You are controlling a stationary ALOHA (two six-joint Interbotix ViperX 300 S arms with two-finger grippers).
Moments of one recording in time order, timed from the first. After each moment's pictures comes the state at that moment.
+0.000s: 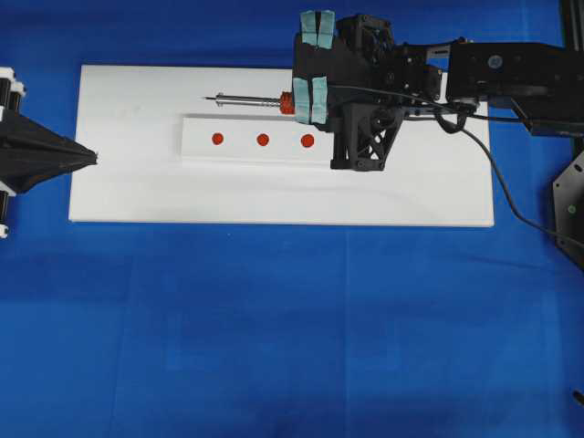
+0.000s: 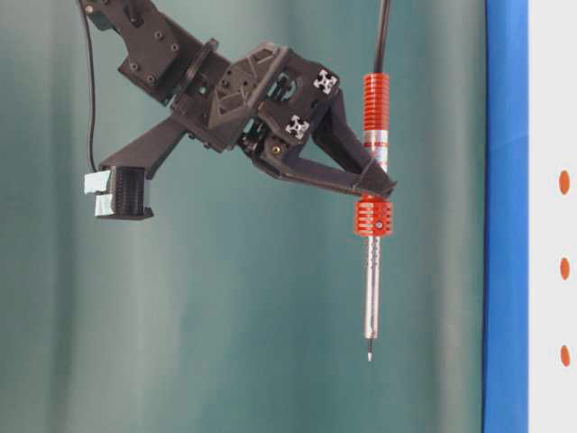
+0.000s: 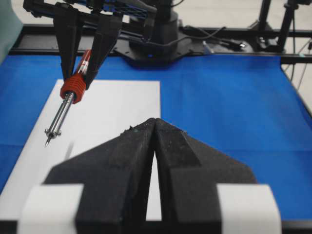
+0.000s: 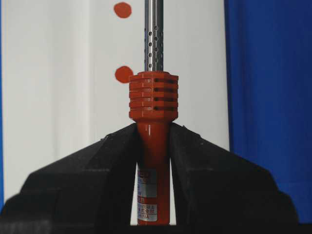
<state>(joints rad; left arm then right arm) -0.02 -1.00 1.25 0.00 -0.29 -0.01 -0.16 -0.08 0.39 -0.16 0.53 0.08</state>
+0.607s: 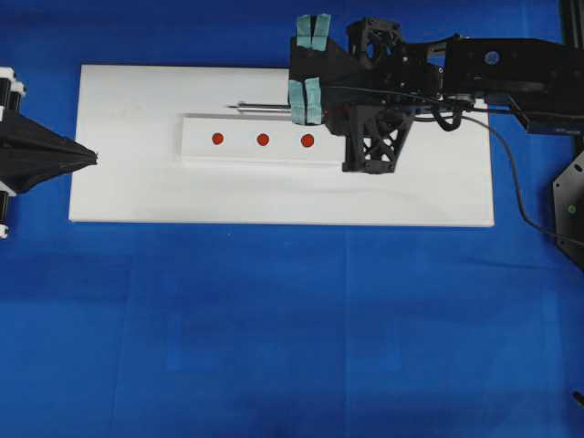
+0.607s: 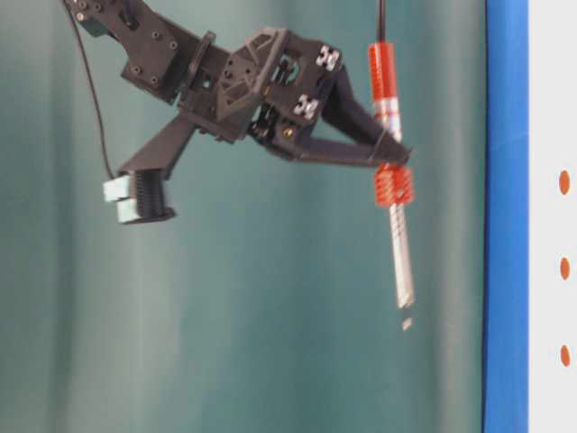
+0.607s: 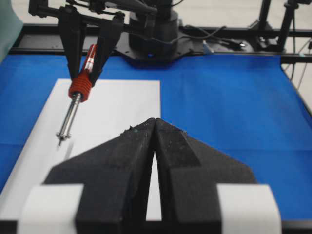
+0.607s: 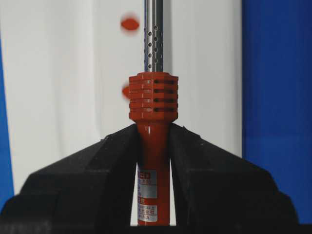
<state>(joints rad) -0.02 -1.00 1.25 0.00 -0.29 -0.01 -0.16 -0.06 0.35 -0.14 0.75 0.08</state>
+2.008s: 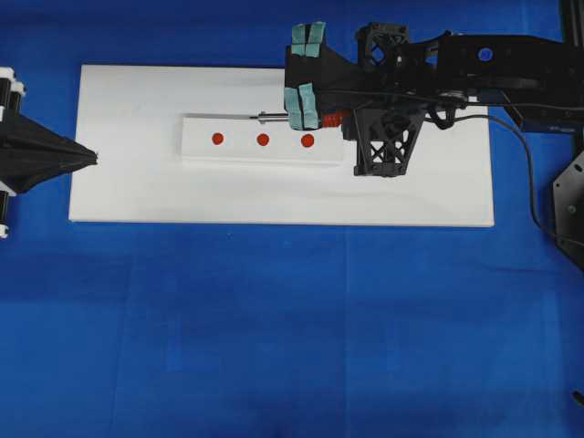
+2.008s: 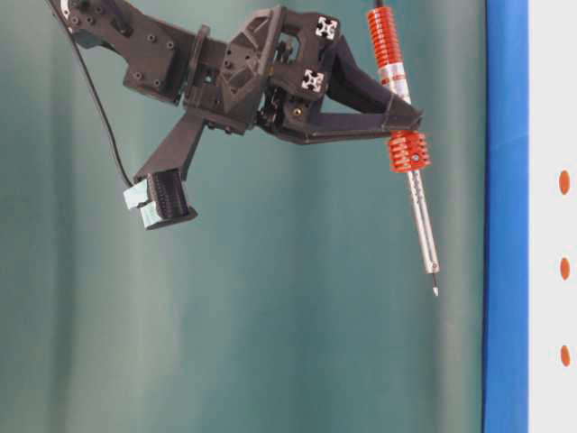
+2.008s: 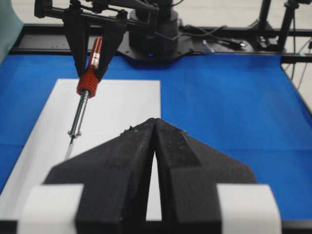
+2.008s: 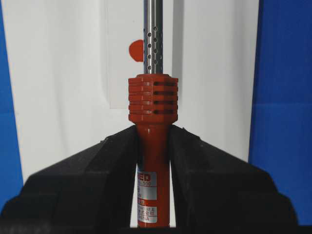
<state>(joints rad) -0.02 -1.00 1.25 0.00 -0.29 -0.01 -0.16 -0.05 0.32 -0.13 0.88 0.06</state>
